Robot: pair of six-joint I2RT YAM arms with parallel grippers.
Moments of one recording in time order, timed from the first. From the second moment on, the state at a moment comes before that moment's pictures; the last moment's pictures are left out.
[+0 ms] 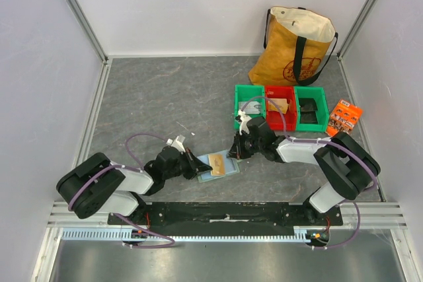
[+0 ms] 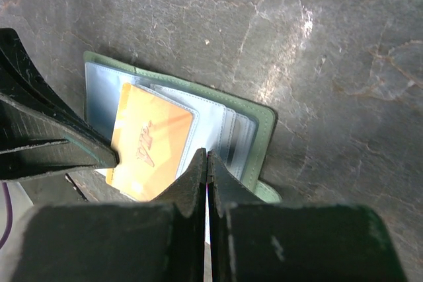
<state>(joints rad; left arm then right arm) -0.73 1.37 0.12 0.75 0.24 -1.23 0.67 1.58 0.62 0.21 -0.35 0.51</state>
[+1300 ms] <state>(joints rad) -0.74 1.41 0.14 0.75 0.24 -1.24 0.67 1.63 0.59 0.28 -0.46 0.61</state>
